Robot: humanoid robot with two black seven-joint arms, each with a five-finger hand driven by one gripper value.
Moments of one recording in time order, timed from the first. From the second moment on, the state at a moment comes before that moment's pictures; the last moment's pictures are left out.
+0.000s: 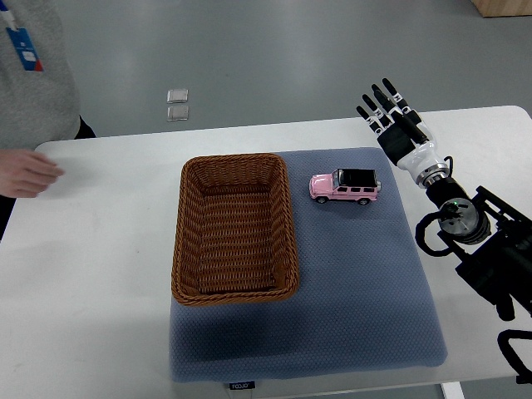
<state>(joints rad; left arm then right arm) -0.09 0.00 -0.05 -0.28 0.12 0.01 0.00 0.65 -0.11 0.98 0.60 -0.03 0.41 0.28</state>
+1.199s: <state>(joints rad) -0.09 0.00 -0.06 -0.28 0.13 0.01 0.00 1.04 -0.36 0.16 0.68 -1.35 0.24 0.22</state>
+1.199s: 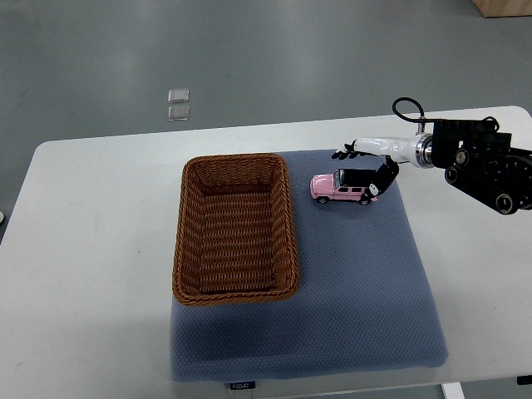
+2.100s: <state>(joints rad) -0.09 0.00 -0.06 -0.28 0.12 0.01 0.00 1.00 -0.34 0.17 0.68 -1.34 0.23 0.22</state>
